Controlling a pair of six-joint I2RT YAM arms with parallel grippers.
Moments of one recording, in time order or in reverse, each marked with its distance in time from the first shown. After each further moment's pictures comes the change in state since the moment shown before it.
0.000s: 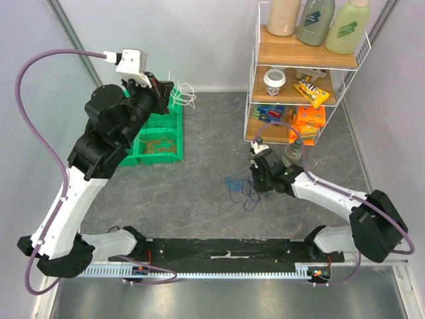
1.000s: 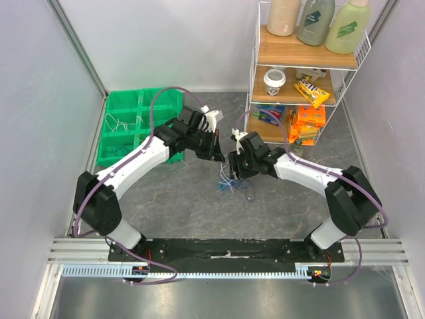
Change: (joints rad) left arm -0.001 0.422 -0.354 -0.084 0.699 -0.181; right arm -0.009 0.230 0.253 0.054 -0.229 -0.079
